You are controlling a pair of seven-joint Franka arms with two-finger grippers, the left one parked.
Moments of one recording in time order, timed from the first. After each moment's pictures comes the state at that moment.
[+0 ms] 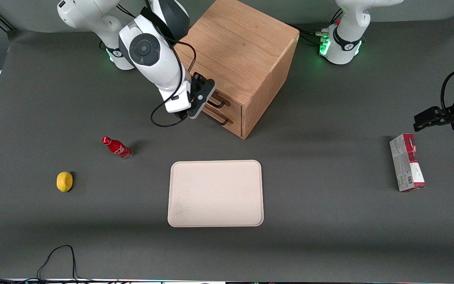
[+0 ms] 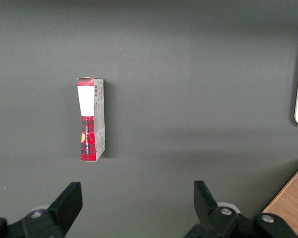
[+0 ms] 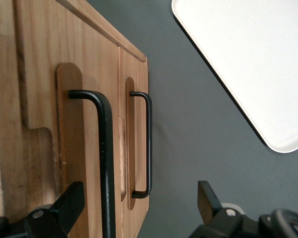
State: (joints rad) arm 0.73 0.14 -0.05 -1.89 0.24 1.99 -0.36
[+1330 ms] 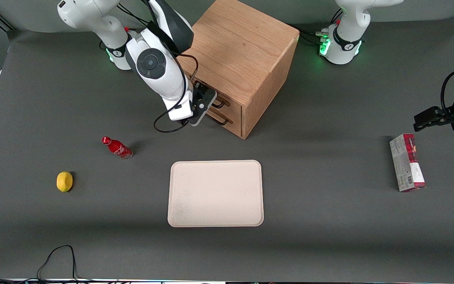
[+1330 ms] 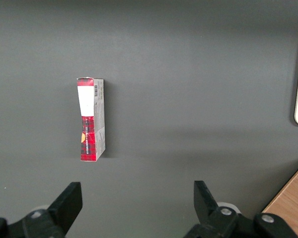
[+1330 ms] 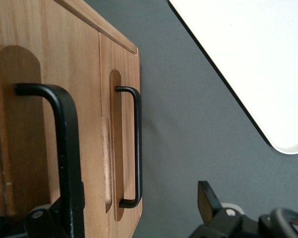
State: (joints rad) arm 0.74 0.19 -0.07 -1.92 0.24 2.05 -0.38
